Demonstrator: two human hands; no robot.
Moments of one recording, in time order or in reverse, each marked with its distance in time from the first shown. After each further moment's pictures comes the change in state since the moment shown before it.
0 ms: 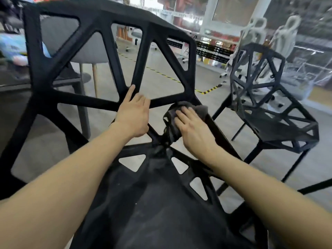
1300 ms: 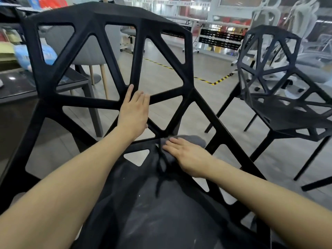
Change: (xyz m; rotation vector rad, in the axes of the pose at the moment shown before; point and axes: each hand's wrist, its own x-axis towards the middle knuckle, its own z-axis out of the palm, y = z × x) left_hand -0.002 0.005 0.023 0.073 0.130 -0.077; right_hand -0.053 -0.031 0.023 0.413 -0.322 -0.237
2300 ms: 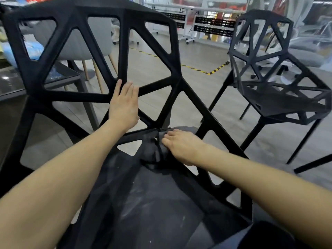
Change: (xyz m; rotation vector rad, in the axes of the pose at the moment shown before) left_hand -0.005 0.003 -0.005 0.021 -0.086 -0.056; right_hand -0.008 -0.011 -0.018 -0.220 -0.078 0.031
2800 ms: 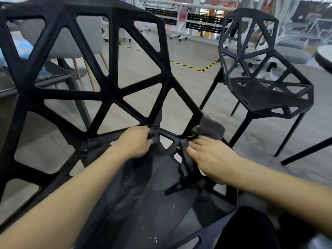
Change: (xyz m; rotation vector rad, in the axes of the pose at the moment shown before) left_hand -0.080 0.064 -0.022 -0.497 -0.445 0.189; right_hand -0.122 0.010 0.001 -0.097 0.077 0.034
